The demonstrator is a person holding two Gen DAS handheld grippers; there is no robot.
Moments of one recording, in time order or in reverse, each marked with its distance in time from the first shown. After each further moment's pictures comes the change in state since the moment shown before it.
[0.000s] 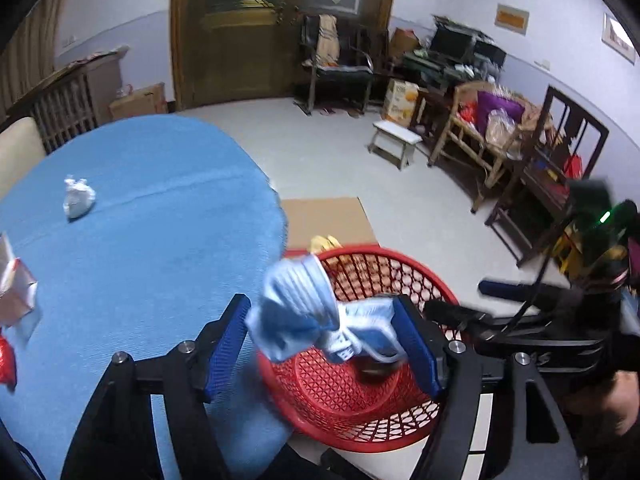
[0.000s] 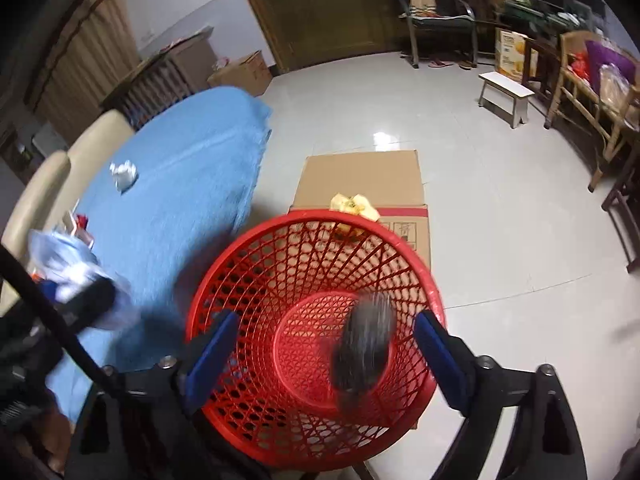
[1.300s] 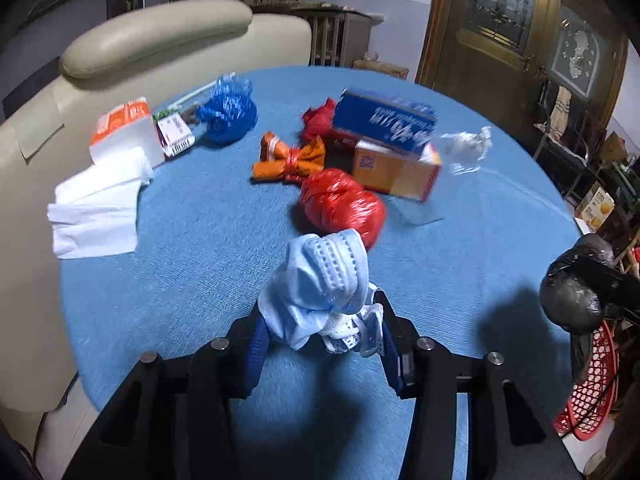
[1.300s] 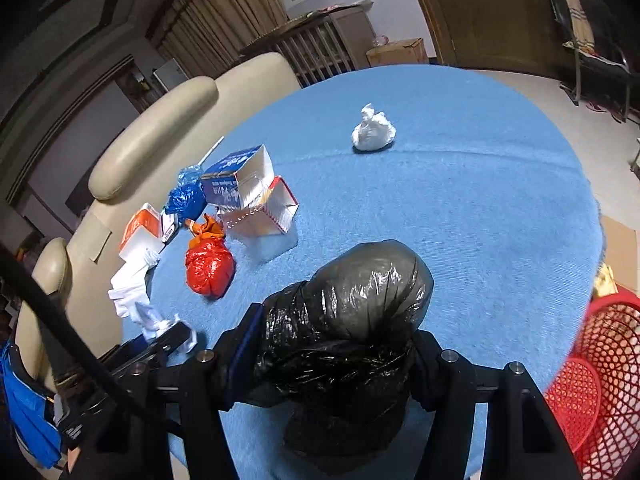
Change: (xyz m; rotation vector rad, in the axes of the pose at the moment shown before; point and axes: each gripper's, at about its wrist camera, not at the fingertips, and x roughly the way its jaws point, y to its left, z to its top) left arm -0.136 0.262 -0.147 -0.595 -0.066 0.546; right arm 0.049 0.285 -0.006 -0.309 0.047 0.385
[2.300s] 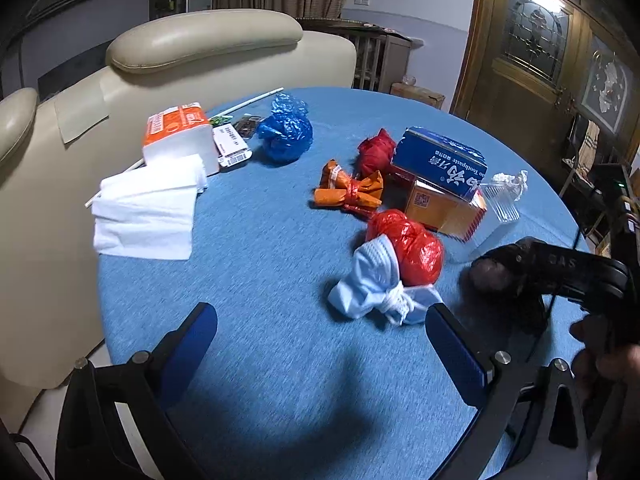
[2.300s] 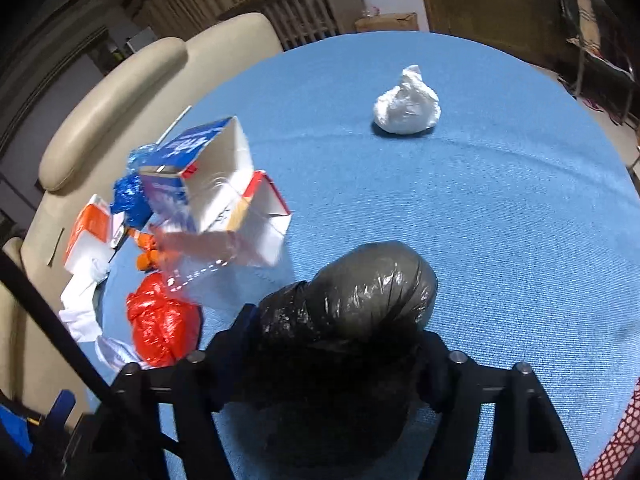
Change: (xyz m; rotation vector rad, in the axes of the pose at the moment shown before) left arm -0.002 0.036 0.013 -0.109 -0.048 0.094; right arm 0.118 0.029 0.052 -0.017 0.135 -0.085
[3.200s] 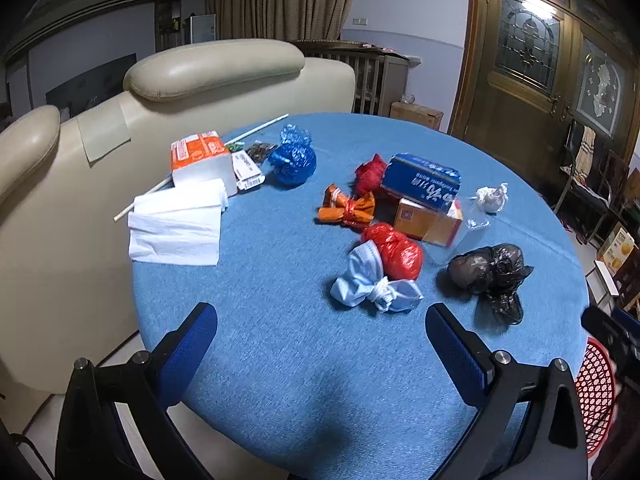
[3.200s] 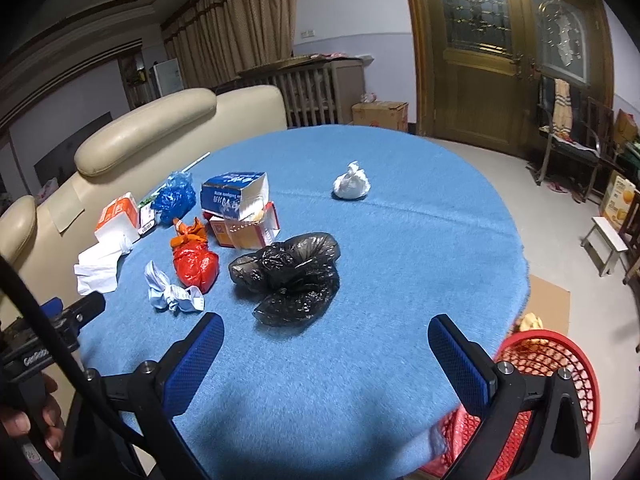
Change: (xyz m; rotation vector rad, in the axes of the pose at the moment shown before) left arm -0.056 0.003 -0.016 0.008 -0.077 0.027; right arm -0.150 0.001 -0.096 -0.157 -0.318 -0.138
